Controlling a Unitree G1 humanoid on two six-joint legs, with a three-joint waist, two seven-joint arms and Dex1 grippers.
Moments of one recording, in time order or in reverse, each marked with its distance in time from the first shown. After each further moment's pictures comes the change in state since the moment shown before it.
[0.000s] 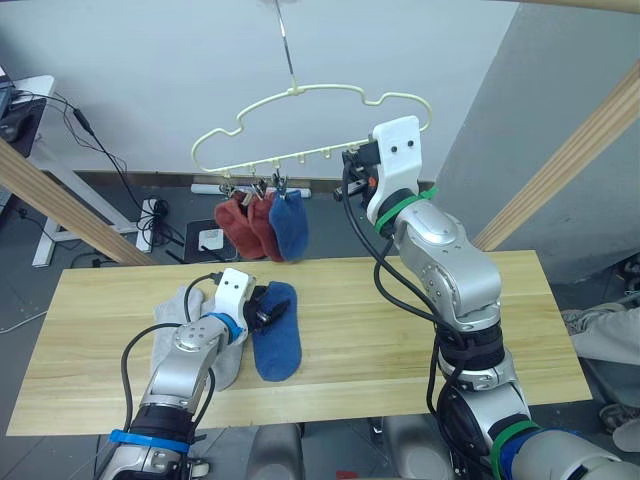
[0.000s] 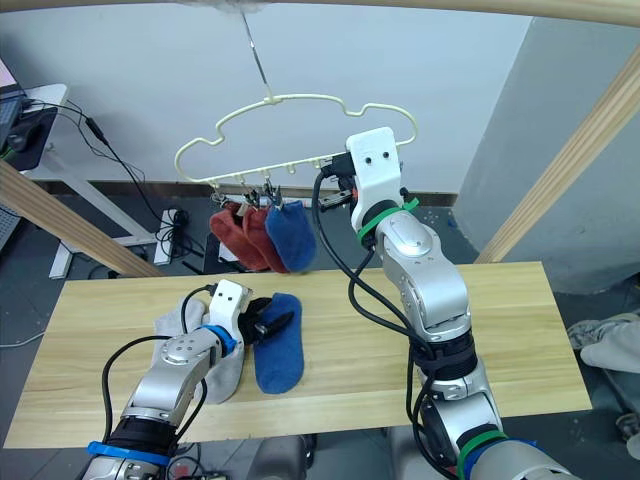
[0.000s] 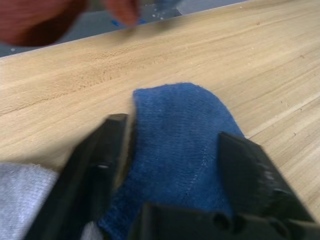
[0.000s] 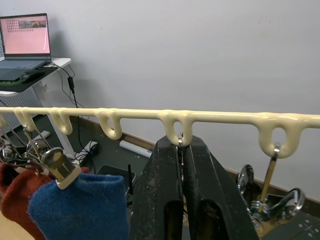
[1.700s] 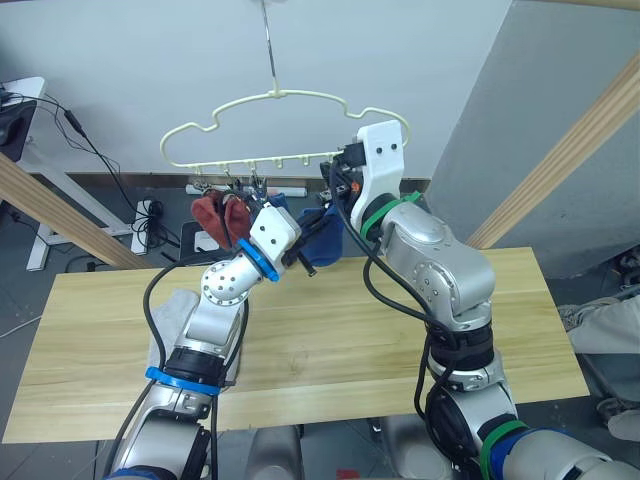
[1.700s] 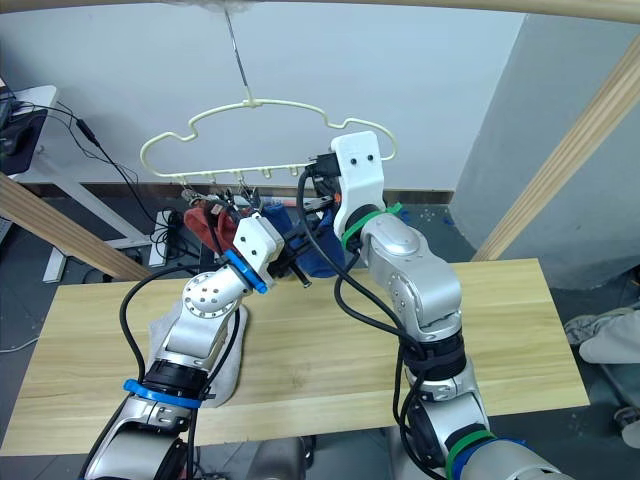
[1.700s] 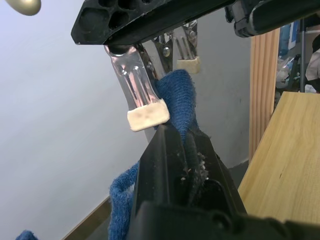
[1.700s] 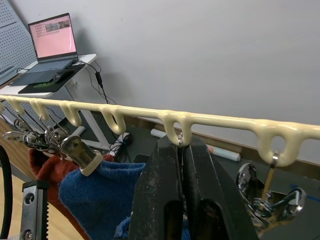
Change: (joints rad) left arm -0.295 -0.071 -0.075 0.006 0.129 -0.596 0.001; right arm -0.019 0.077 -0.021 -0.013 0.109 0.130 -0.011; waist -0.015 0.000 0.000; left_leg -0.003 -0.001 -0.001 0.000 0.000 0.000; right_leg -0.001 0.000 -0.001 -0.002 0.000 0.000
